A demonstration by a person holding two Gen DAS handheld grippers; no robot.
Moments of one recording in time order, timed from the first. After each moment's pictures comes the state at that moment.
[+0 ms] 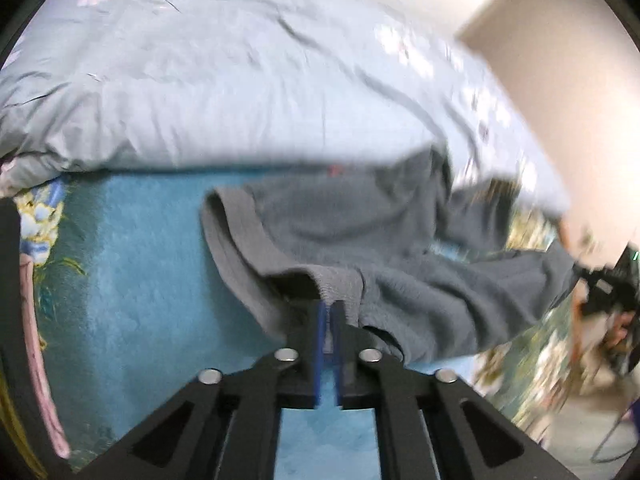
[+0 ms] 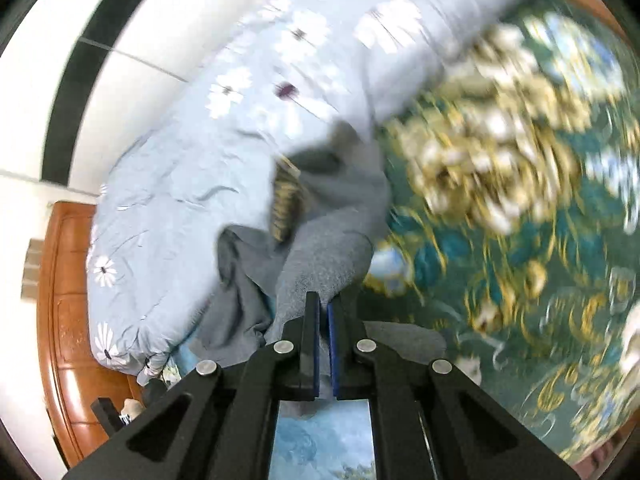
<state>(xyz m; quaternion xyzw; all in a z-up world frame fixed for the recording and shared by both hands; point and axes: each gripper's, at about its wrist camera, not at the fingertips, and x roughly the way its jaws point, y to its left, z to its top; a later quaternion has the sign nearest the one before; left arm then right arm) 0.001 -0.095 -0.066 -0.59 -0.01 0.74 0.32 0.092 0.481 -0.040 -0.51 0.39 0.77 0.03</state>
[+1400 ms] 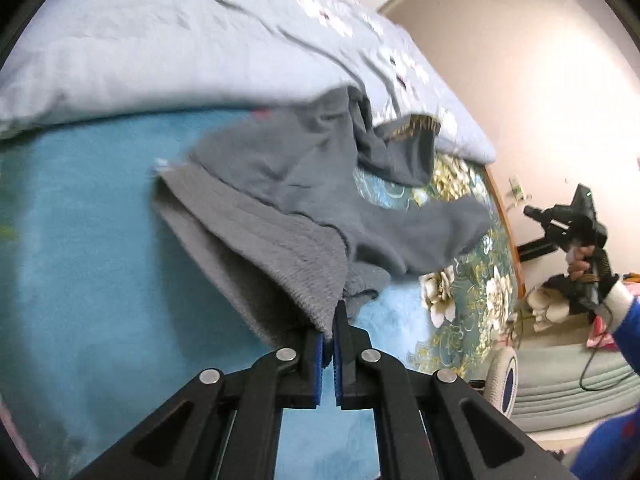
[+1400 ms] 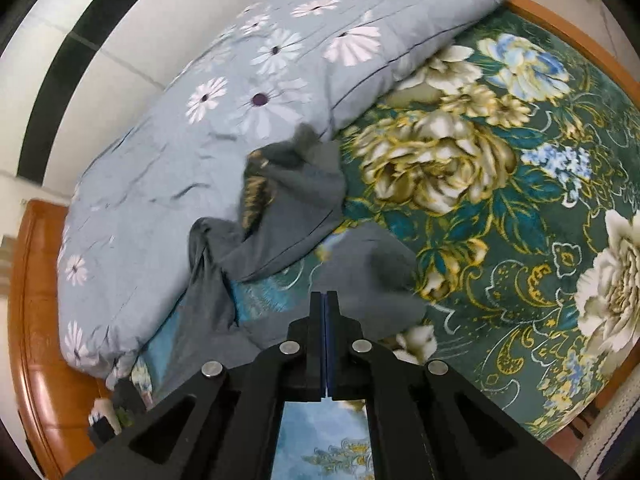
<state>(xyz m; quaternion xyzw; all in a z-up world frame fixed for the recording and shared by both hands) 0.072 -0.152 -0.080 -0.61 -0.01 0.66 0.44 0.167 0.459 -0.028 -0.53 0.35 0.77 0.09</state>
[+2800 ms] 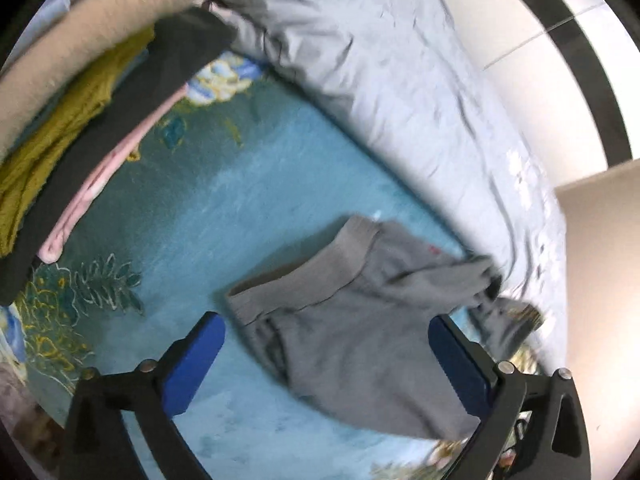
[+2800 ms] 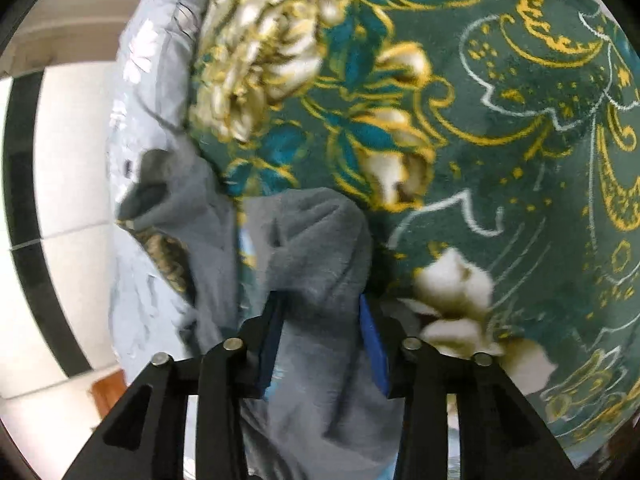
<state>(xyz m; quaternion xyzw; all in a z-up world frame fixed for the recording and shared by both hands) 0.043 -0.239 -0.061 -0.60 -0.22 0.76 0.10 0.202 0.475 -0.204 -0.42 0.66 0.60 0.20</state>
